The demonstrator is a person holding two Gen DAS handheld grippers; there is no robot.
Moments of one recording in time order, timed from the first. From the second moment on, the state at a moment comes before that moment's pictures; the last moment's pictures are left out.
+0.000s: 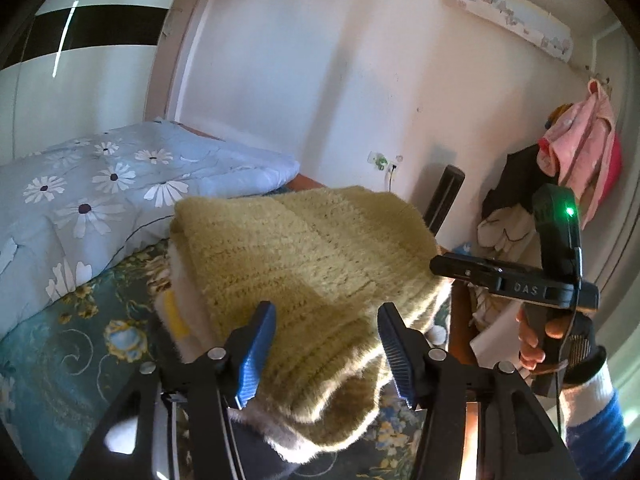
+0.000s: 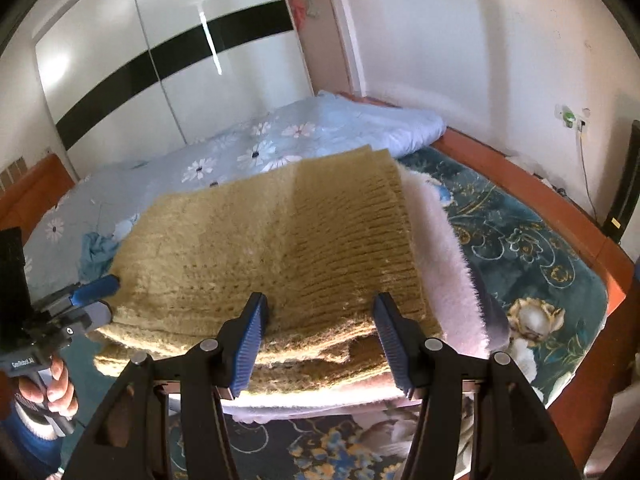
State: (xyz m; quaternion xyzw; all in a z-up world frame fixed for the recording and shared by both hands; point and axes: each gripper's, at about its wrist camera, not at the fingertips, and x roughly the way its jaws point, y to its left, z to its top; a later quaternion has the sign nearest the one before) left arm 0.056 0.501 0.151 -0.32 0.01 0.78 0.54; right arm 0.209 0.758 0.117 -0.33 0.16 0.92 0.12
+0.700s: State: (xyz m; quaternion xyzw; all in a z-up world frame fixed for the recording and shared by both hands) left arm 0.132 0.405 0.093 -0.33 0.00 0.81 0.48; right arm 0.278 0.600 0.097 -0.29 0.13 0.94 0.15
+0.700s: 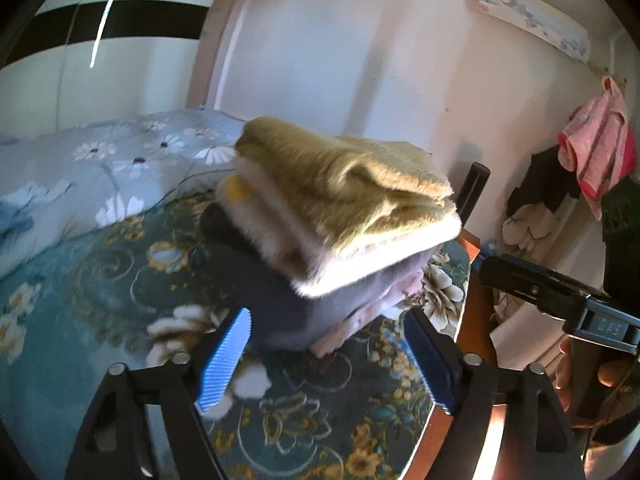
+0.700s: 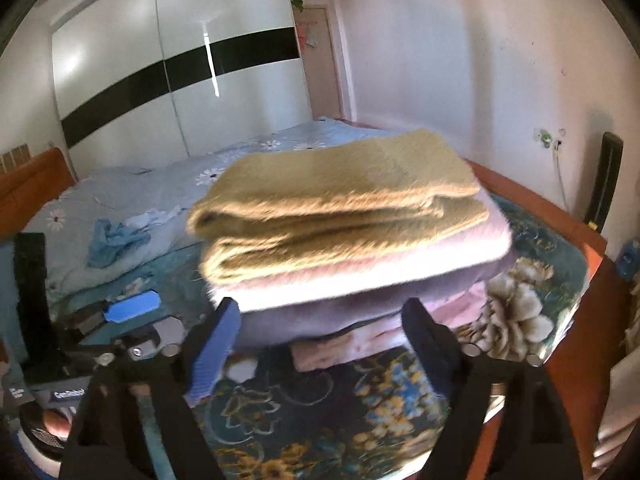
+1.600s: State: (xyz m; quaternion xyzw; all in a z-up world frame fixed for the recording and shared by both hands) left arm 0.159 0.360 0.088 -0.27 0.05 0.88 0.38; right arm 0.303 0.510 0.067 -0.26 0.07 0.93 0.25
